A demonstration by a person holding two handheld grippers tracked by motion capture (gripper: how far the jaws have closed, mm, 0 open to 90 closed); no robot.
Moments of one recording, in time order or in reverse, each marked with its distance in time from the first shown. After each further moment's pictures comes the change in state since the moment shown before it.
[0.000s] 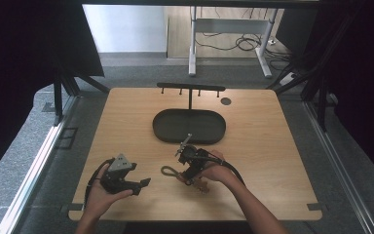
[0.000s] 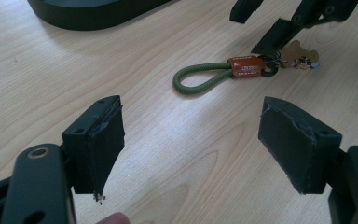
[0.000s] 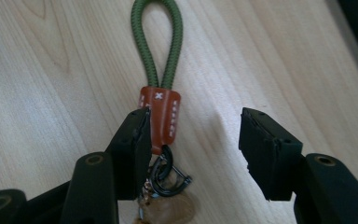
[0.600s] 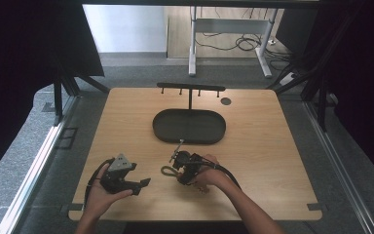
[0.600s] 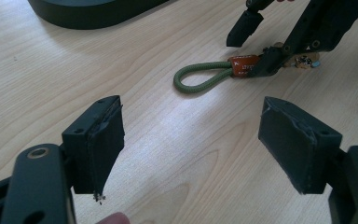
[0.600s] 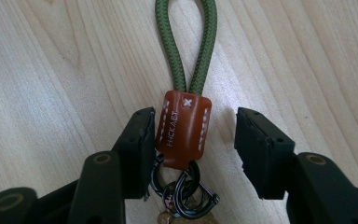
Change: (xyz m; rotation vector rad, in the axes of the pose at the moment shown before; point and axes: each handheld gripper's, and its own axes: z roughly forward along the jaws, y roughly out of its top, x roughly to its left) left arm 0.000 0.000 0.000 0.003 0.000 -0.005; right arm 0.015 0.007 0.018 0.059 0.016 -0.024
